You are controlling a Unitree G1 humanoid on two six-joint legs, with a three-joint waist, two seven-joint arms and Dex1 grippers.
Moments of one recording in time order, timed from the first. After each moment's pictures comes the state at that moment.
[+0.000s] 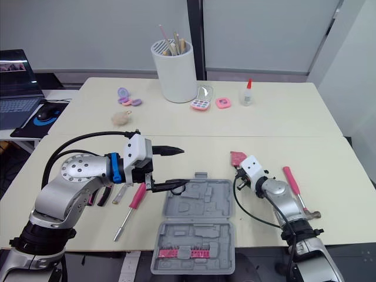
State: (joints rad) left arm -0.38 0.72 -0.08 -0.31 -0.41 0.43 -1.04; right arm -0.41 -0.35 0.18 0.37 -0.03 0.22 0.52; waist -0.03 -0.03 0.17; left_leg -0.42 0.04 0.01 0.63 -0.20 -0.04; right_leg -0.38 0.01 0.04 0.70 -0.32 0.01
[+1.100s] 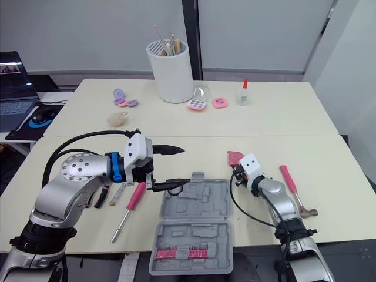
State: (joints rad) left arm -0.39 0.72 -0.08 -0.31 -0.41 0.43 -1.03; right arm -0.43 -0.25 0.12 0.39 -0.02 0.29 0.50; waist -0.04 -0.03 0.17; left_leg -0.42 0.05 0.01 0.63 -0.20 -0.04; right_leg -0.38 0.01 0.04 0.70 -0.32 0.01
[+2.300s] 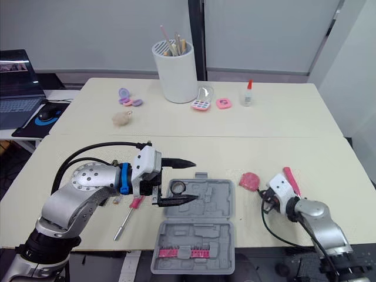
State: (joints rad) left arm -0.33 0.70 -0.14 -0.43 -0.49 0.51 -1.07; right arm -0.02 -0.62 0.05 -0.09 0.12 0.46 0.75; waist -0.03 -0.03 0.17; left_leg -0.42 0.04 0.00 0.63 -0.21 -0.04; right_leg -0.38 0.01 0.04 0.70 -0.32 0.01
